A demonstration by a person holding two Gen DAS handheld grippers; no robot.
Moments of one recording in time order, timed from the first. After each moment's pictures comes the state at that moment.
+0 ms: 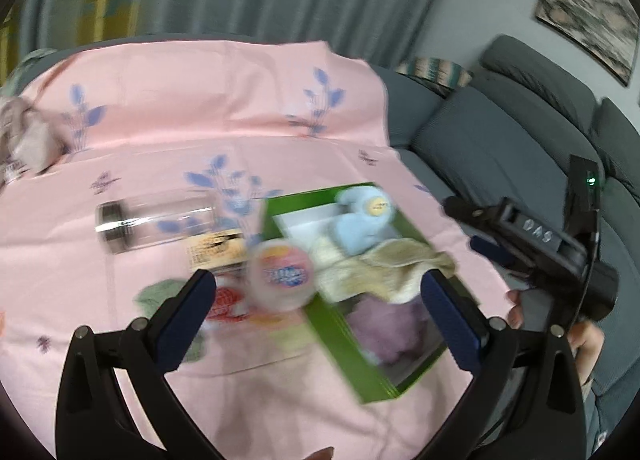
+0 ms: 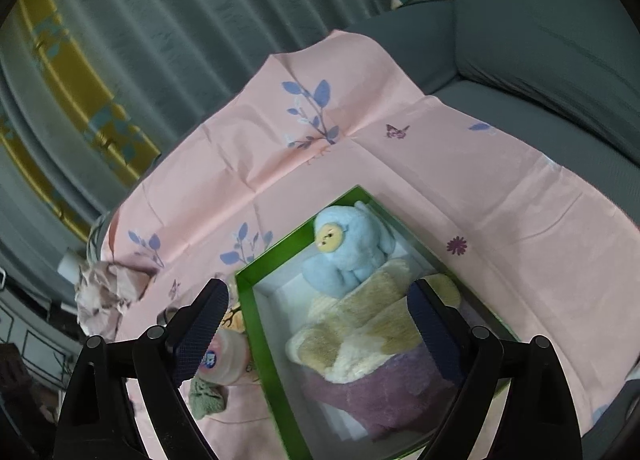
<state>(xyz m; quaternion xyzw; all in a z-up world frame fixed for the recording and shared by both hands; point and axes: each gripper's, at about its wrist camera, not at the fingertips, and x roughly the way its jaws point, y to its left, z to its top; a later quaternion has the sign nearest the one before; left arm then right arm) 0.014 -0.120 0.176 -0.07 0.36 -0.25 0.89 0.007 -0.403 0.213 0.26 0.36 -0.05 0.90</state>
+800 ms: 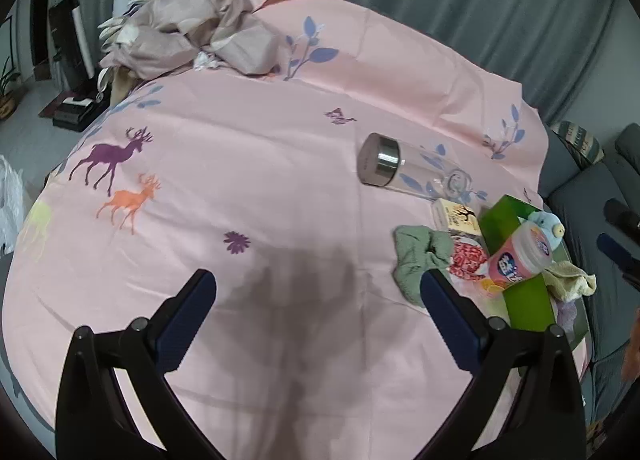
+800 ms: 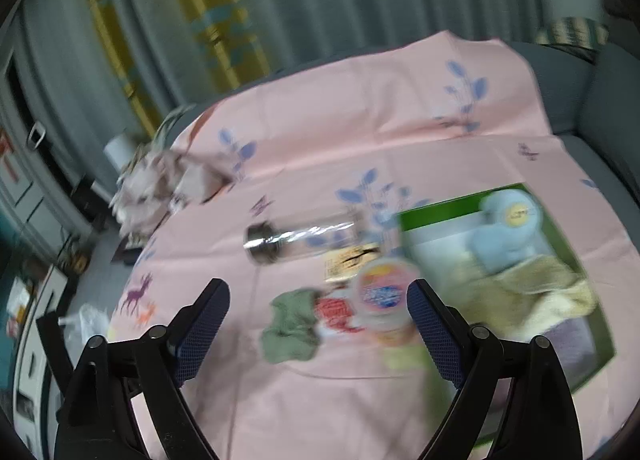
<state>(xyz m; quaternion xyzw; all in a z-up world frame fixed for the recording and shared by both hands) -0.012 0.076 0.097 -0.16 0.40 -0.02 0.90 0.012 -0.217 0.230 0.10 0.40 0.11 0.91</state>
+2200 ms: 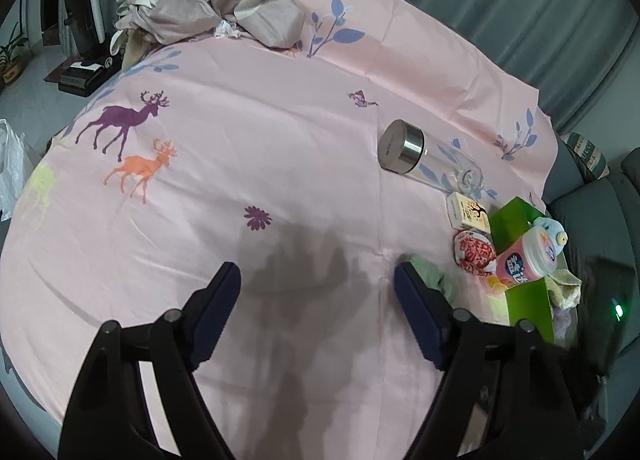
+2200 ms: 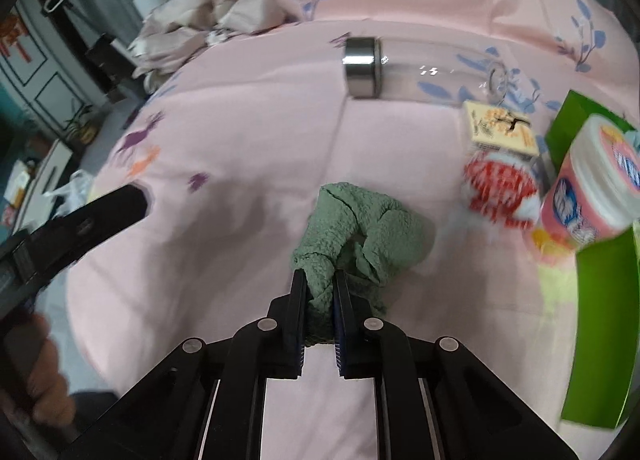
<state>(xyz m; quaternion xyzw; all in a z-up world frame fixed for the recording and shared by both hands) -0.012 0.096 0.087 -0.20 0.44 -0.01 0.87 0.001 -0.094 0.107 -0.01 0.55 0.20 0.81</state>
